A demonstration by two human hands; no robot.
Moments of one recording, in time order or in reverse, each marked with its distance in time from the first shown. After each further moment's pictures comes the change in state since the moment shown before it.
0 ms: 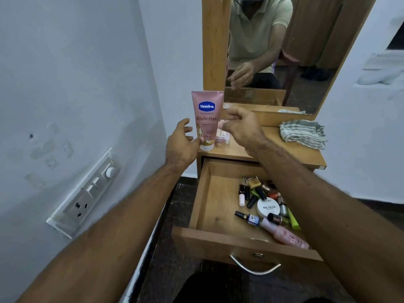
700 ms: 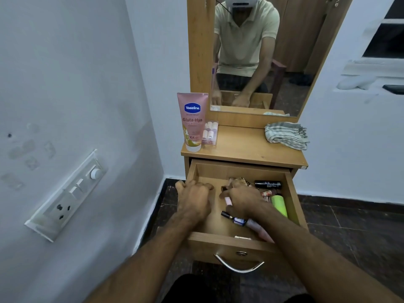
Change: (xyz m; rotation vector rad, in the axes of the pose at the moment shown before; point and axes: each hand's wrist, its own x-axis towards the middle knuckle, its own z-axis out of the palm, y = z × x) left_hand -0.094 -0.062 0.069 0.890 -0.371 0.254; right_hand -0.086 0.132 -0.029 -1.293 -0.562 -0.012
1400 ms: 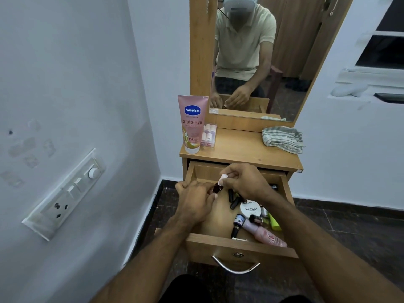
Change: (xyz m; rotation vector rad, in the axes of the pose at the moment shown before) left_hand -0.005 0.000 0.004 -0.286 0.168 0.090; right_hand -0.019 0.005 -0.051 0.811 0.344 -0.014
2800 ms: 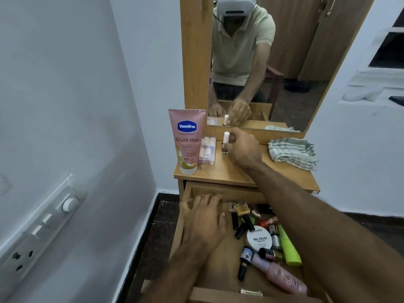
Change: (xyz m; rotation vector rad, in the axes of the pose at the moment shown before) left_hand 0.034 0.011 0.018 0.097 0.020 -0.040; right_hand 0.148 -0.021 -0.025 -0.224 0.427 0.066
